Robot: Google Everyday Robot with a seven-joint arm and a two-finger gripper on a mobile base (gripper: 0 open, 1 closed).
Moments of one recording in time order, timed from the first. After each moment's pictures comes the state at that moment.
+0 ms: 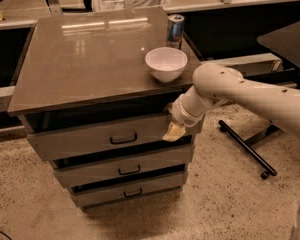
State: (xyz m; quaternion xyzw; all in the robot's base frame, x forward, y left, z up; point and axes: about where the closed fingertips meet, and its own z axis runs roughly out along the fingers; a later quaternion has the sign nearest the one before) arm 0.599 -0.068 0.655 -0.69 0.68 0.11 0.22
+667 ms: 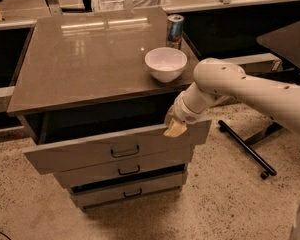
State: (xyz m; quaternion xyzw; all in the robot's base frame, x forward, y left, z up) arm 0.601 -0.069 0.668 -0.69 0.68 0.10 0.21
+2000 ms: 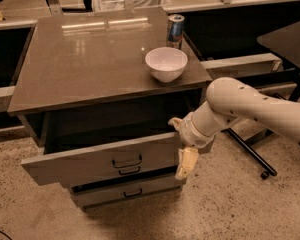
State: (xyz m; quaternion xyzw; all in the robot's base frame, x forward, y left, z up) arm 0.515 -0.078 0.659 -0.70 0.66 0.16 0.20
